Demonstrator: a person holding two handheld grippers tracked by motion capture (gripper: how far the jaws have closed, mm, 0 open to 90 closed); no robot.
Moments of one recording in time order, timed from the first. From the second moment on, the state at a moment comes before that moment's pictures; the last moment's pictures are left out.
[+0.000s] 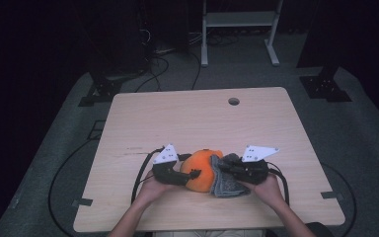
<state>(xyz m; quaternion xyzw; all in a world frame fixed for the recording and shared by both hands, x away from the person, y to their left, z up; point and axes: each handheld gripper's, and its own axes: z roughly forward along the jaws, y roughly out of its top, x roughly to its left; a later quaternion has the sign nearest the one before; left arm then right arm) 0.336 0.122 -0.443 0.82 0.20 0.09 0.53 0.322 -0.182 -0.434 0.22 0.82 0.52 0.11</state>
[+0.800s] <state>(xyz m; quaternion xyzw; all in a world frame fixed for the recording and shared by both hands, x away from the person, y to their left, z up) 0.330 0.123 -0.445 0.82 0.18 0.09 0.53 0.325 -0.194 -0.432 0.26 0.79 0.54 0.10</state>
